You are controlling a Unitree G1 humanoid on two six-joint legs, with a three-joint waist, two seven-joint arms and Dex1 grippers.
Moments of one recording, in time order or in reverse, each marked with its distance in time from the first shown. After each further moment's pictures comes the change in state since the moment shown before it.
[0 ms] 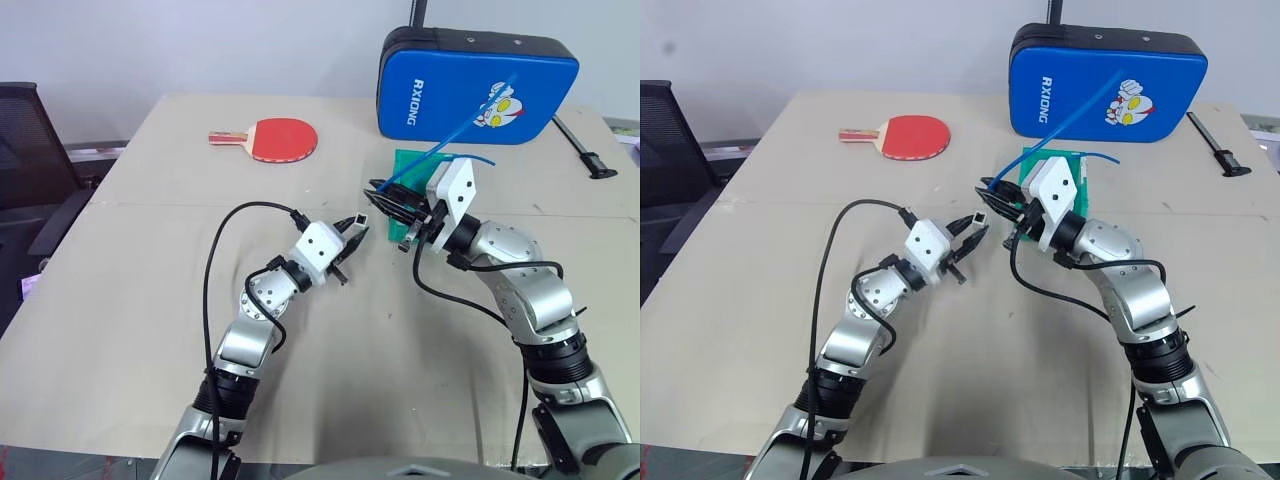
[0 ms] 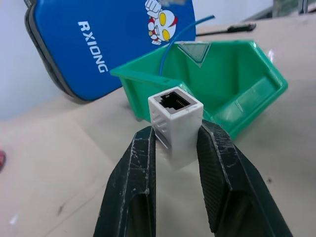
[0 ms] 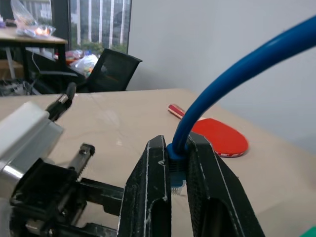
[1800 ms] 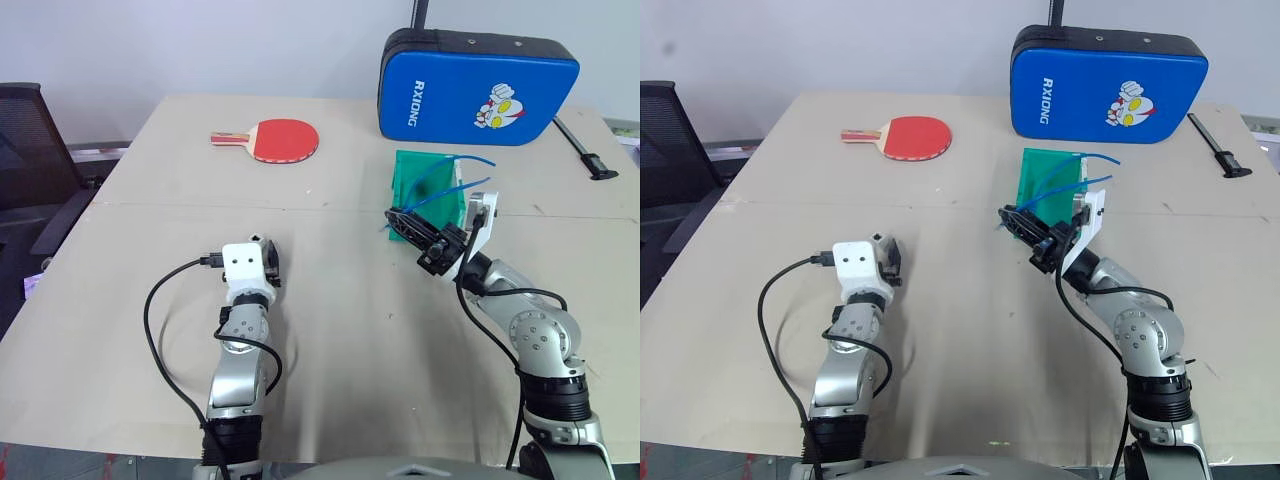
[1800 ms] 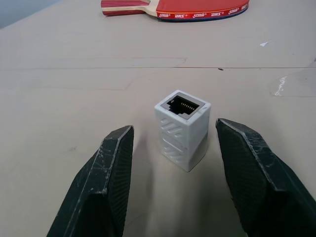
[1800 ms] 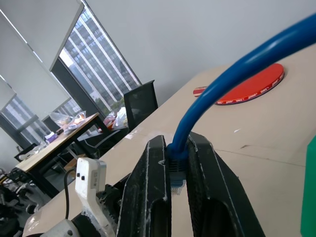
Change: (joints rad) left arm 0.217 -0.241 0.272 -0.118 0.057 0.326 0.615; right arm 0.209 0.156 -0.218 -0.050 0.527 0.353 -0.144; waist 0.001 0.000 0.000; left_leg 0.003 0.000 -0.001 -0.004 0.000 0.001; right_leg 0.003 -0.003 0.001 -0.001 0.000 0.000
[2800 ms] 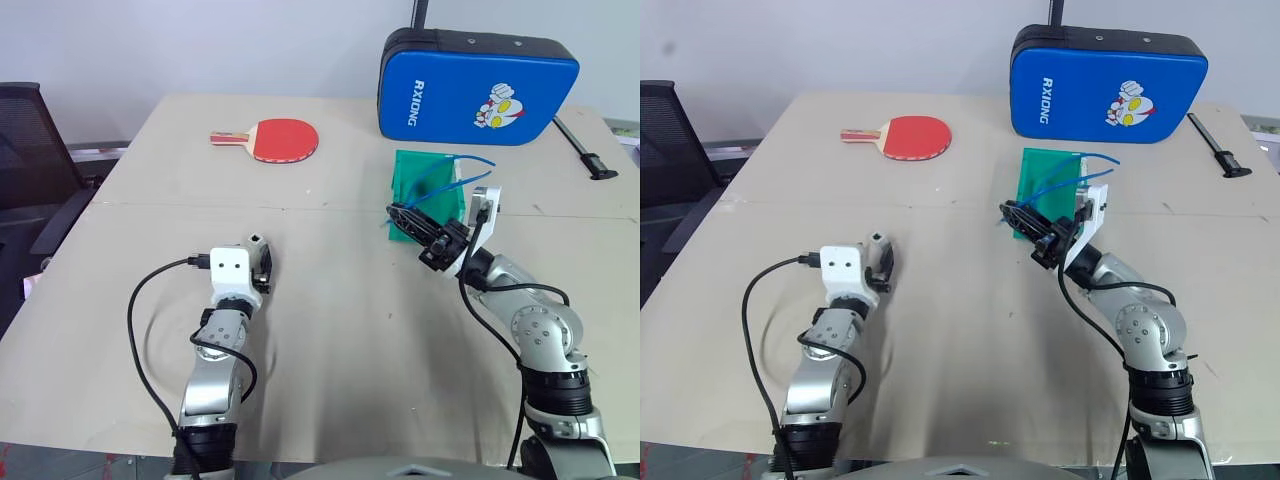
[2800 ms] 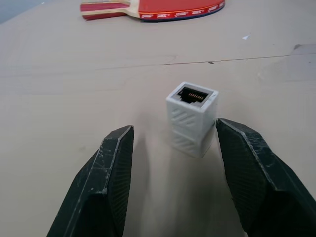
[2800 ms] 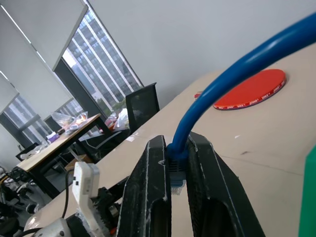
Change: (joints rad) left arm 0.034 0.142 0.020 0.014 -0.083 -0.051 -0.150; right arm -0.025 -0.007 -0.010 0.008 0.006 -0.002 0.012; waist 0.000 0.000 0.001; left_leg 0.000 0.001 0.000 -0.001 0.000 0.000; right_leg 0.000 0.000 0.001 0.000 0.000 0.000
